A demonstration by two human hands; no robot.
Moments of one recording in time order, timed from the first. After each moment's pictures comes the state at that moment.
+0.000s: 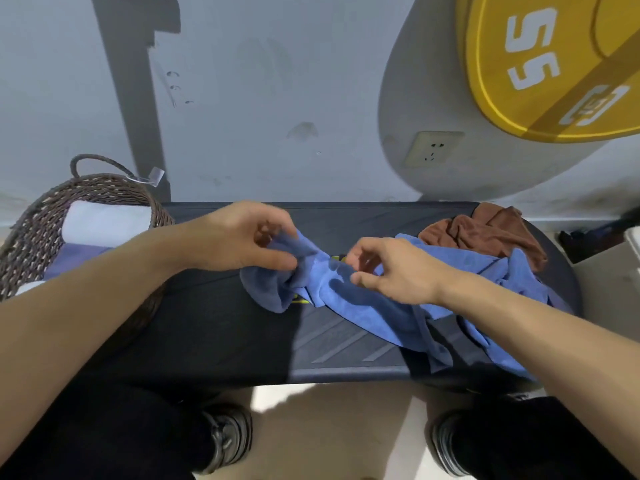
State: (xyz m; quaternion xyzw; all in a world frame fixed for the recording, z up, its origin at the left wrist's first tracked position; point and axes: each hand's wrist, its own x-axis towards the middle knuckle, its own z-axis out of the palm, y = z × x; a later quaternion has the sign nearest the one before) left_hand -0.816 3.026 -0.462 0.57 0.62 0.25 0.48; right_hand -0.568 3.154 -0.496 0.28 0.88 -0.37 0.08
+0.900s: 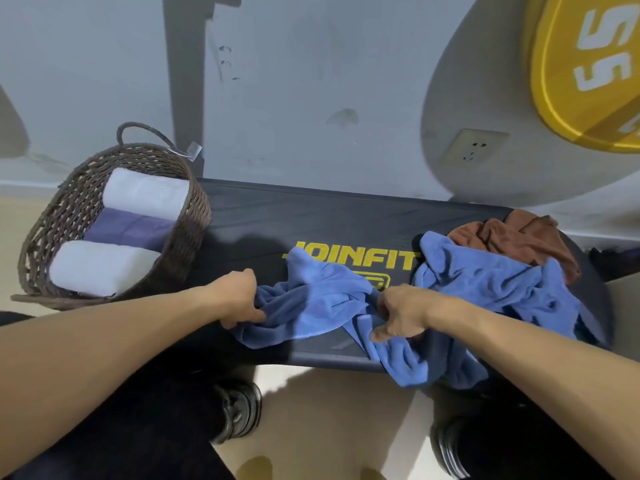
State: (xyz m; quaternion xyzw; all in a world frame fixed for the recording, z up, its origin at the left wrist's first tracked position) left_hand -0.817 2.948 -0.582 0.42 0.81 -0.13 0.38; right_hand -0.578 3.117 -0.542 0.29 0.83 -0.20 0.43
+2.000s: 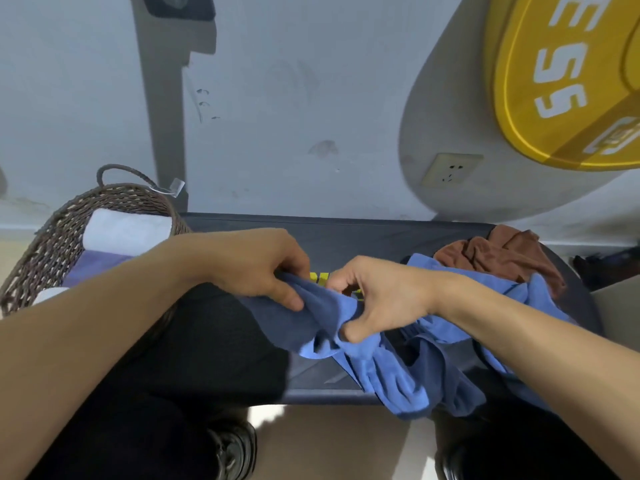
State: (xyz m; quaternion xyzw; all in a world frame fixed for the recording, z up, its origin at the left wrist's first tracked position) left_hand -0.817 3.025 -0.441 0.67 0.60 0.05 0.43; right_hand -0.616 3.123 -0.449 0.15 0.85 -0.47 0.19
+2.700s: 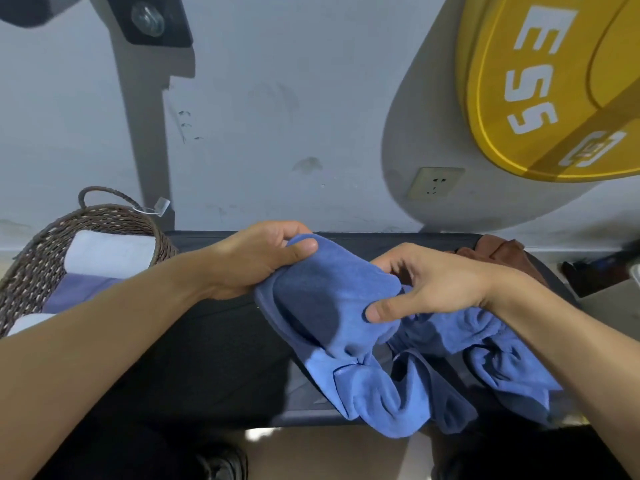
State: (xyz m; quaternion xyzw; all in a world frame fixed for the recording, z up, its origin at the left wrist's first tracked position) left_hand -0.800 3.049 -0.454 0.40 0.57 0.40 0.59; right_hand -0.575 3.178 -0.428 0.19 0.80 -0.55 0.15
